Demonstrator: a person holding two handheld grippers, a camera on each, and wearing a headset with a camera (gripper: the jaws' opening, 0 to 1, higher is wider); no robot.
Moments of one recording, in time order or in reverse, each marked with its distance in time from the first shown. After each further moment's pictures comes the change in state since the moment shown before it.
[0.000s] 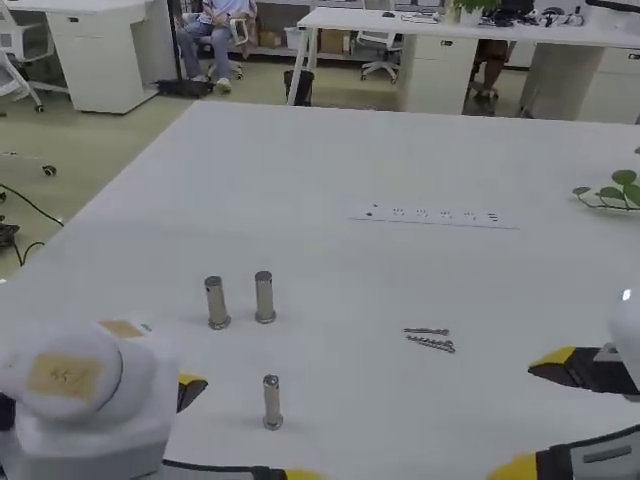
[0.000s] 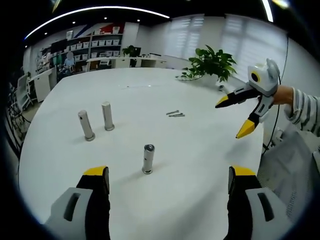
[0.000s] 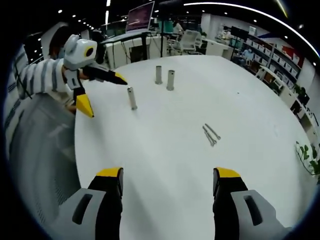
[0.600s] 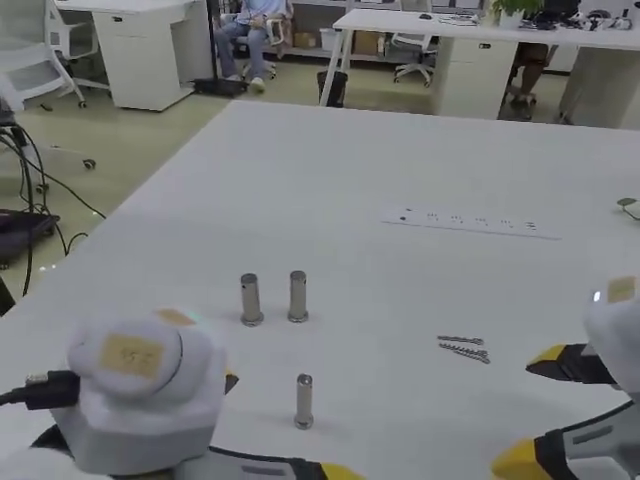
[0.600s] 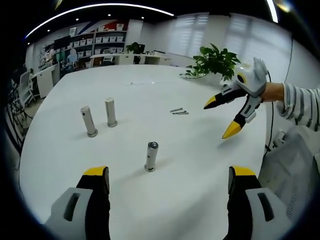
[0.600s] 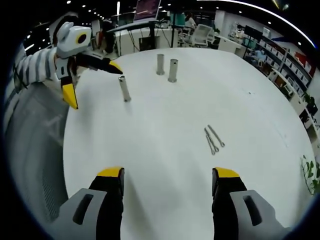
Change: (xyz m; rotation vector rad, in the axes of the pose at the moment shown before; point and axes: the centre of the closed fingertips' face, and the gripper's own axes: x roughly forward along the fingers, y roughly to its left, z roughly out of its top) left arm 0.001 0.003 -0.004 -0.023 0.026 0.027; right arm 0.038 -0.020 -0.002 -0.082 0.067 0.067
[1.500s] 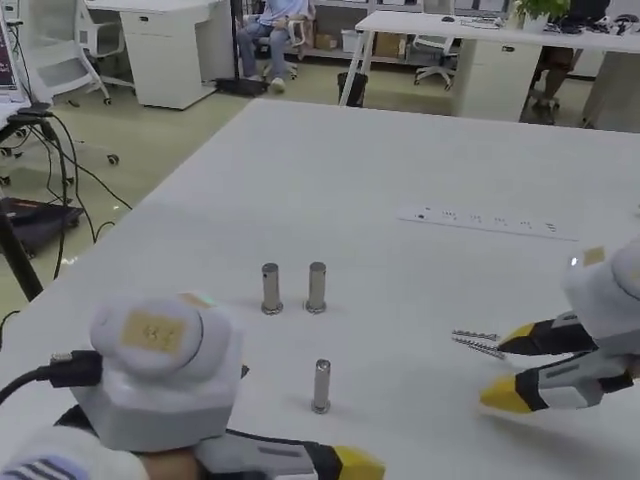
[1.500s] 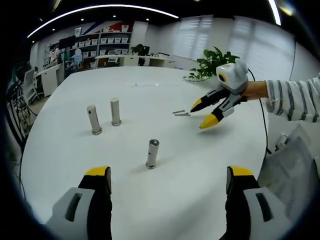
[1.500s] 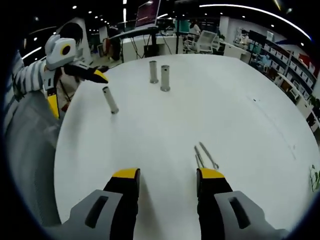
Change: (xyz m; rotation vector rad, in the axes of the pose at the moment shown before) left arm -0.011 -0.001 -0.001 -0.024 -0.029 0.031; right arm 0.028 -0.024 0.028 0.036 -0.115 0.077
